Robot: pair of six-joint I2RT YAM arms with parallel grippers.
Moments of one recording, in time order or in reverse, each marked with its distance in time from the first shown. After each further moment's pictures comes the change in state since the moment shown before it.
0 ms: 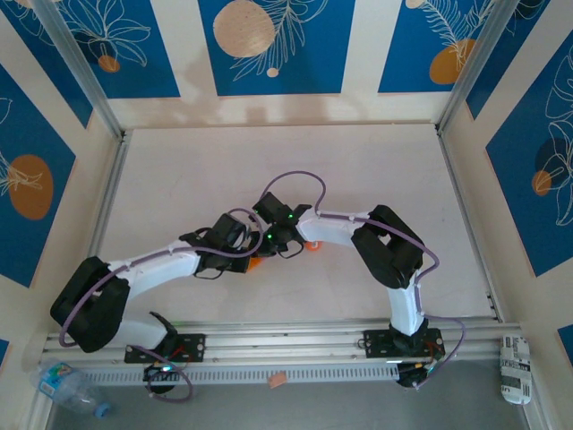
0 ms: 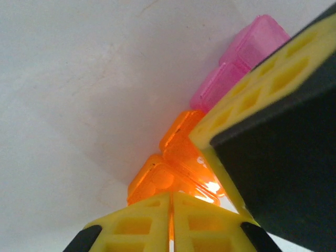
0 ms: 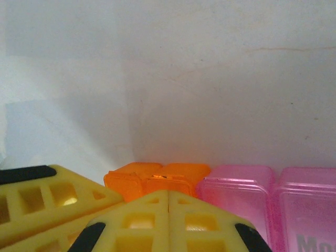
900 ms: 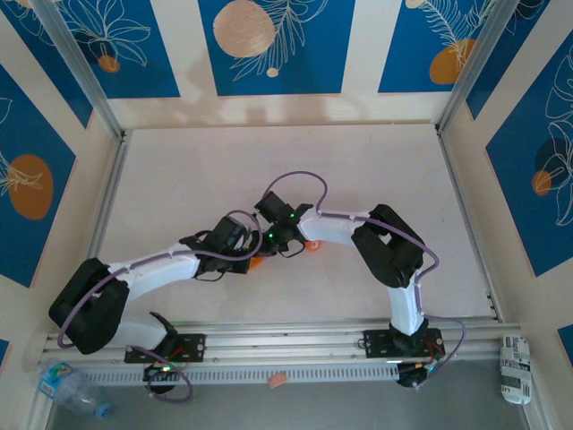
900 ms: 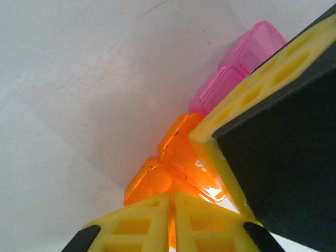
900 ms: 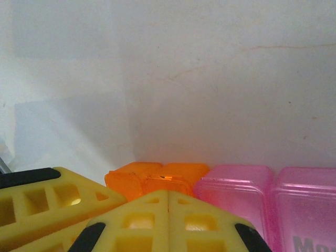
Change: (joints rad) left arm -0.014 -0.008 -0.027 0.045 -0.023 -0.040; right arm -0.019 0.000 -0.008 0.011 -0.033 0.013
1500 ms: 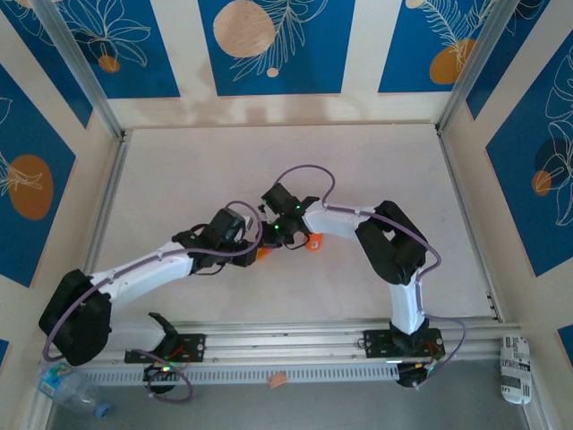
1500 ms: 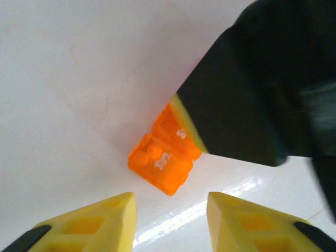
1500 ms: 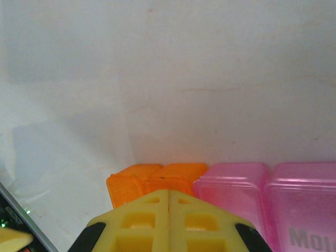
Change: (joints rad) left arm -0.012 -0.105 0.096 -0.082 -0.048 0.064; right arm -0.064 -0.007 0.027 -0.035 0.021 0.016
